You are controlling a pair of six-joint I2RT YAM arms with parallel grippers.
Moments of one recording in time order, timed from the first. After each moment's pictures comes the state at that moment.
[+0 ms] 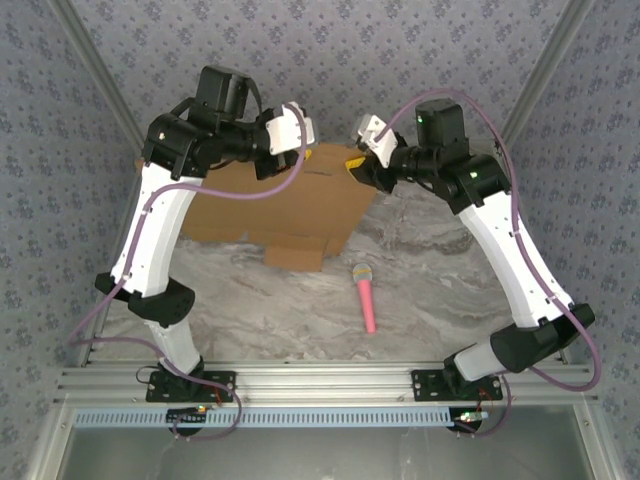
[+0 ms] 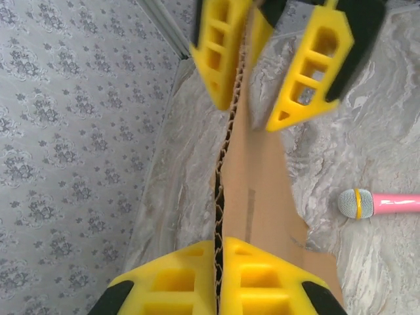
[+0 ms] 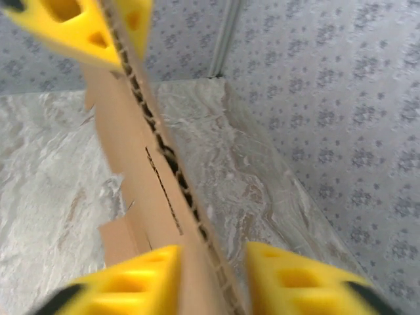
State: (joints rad) left arm -0.56 1.81 2.53 -1.34 0.43 0.83; right arm 0.43 1.46 1.79 -0.77 -0.51 -0.53
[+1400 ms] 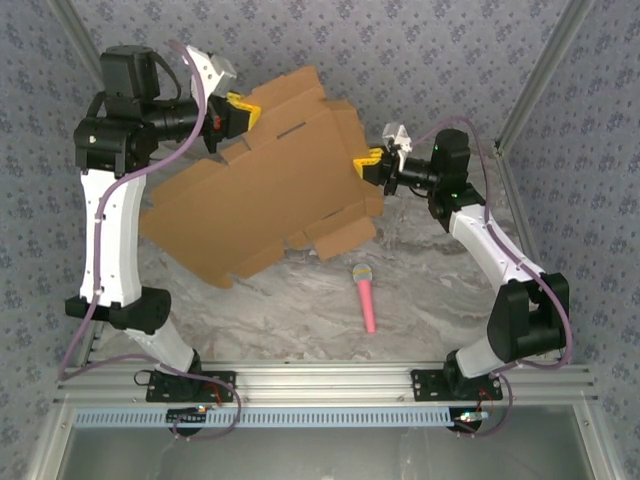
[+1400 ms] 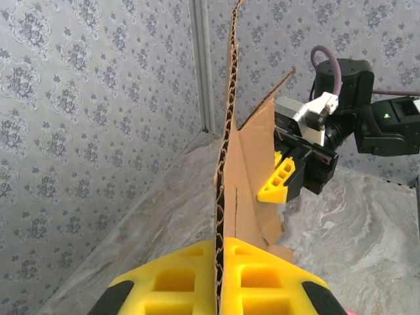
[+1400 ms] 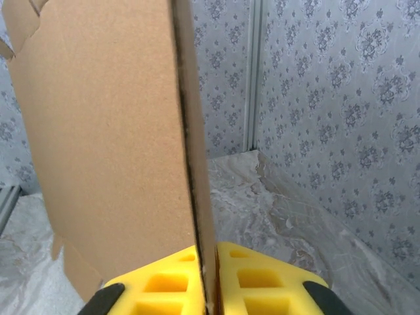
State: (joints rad) left arm -0.21 1.69 2.44 -1.13 0.85 0.35; right arm 0.22 1.49 1.21 0.21 -0.99 -0.10
